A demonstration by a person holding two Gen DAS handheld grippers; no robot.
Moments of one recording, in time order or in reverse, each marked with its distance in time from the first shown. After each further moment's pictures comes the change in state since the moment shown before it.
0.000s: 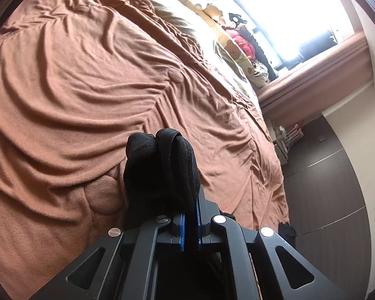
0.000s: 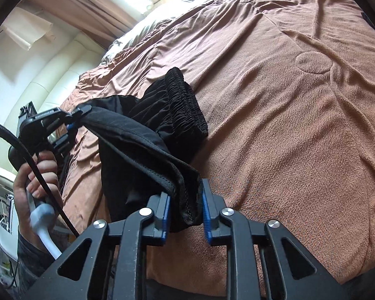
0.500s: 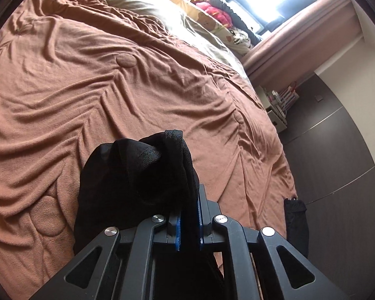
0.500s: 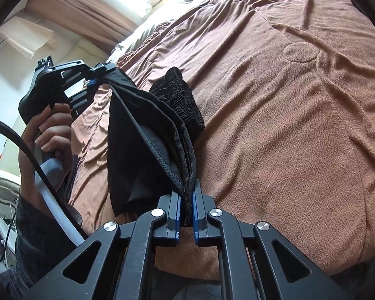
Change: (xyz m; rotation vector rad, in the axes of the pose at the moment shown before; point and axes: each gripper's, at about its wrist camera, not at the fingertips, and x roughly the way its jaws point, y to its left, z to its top) left arm 0.073 -0.077 0.001 0.191 0.140 0.021; right arm -0.016 -0.013 -0.015 0.041 -0.010 0.023
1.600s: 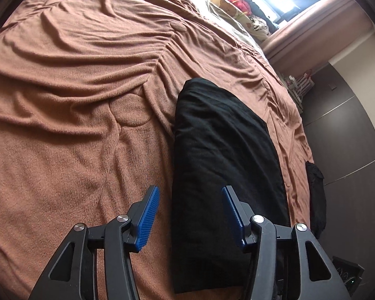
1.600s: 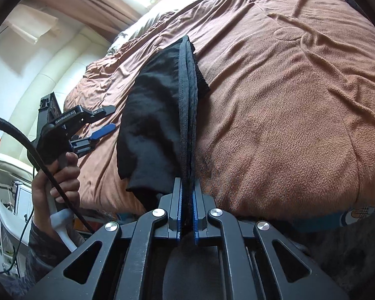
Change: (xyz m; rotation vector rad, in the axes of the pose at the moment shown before) left arm -0.057 0.088 -0.117 -0.047 0.068 0.080; right arm -0.035 0.007 -0.038 -0.043 0.051 -0.011
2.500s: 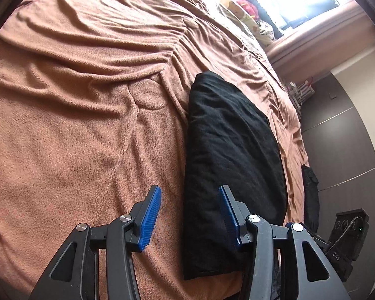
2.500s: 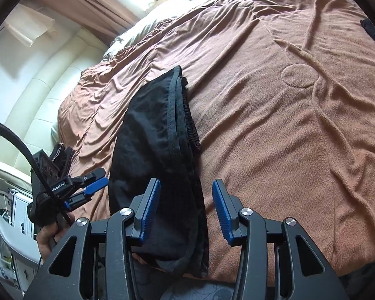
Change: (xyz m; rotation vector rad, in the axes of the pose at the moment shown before) left arm -0.010 0.023 -0.010 -0.070 0.002 -0.038; right arm 0.021 -0.005 0.077 -0.029 0.004 -0.014
